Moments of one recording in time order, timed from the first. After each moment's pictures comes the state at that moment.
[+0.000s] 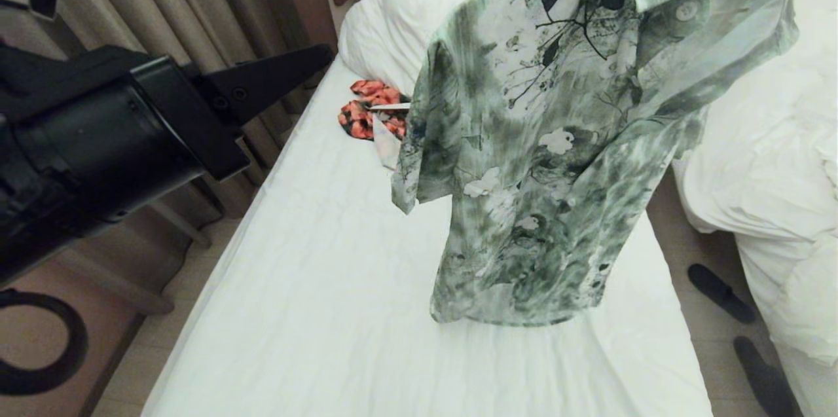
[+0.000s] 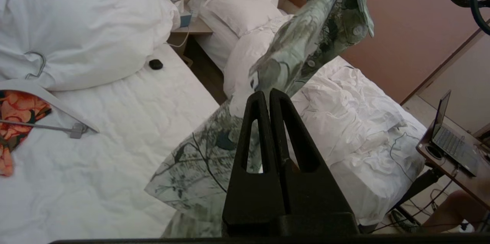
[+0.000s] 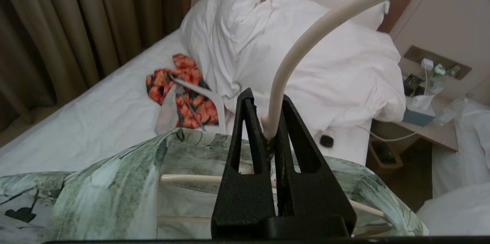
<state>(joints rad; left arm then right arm) -0.69 1.24 -0.82 -0.70 -0.17 -0.13 0.53 1.56 -1.97 0.11 -0.18 -0.35</state>
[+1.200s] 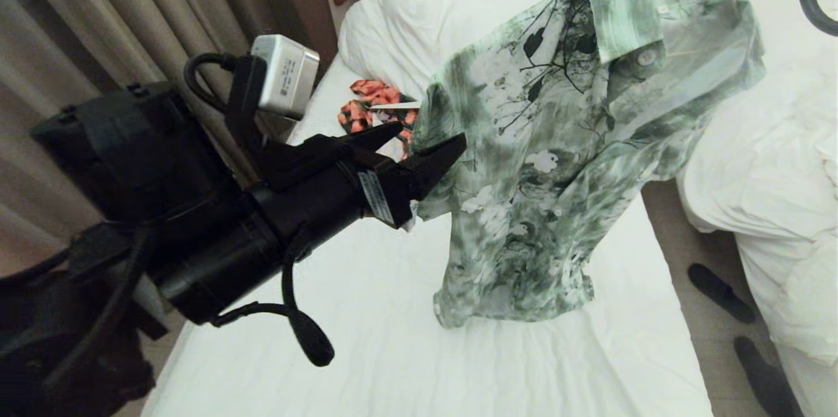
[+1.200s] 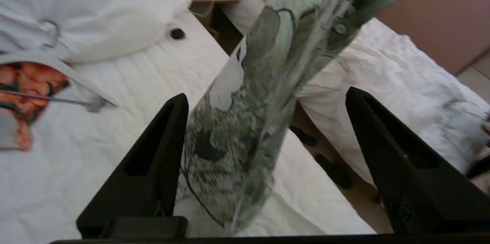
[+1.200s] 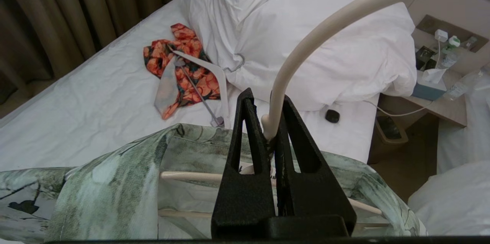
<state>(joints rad) -0.78 1.55 -0.77 -0.96 0.00 -0.02 0.50 1.62 -1.97 0.15 -0.18 -0.32</state>
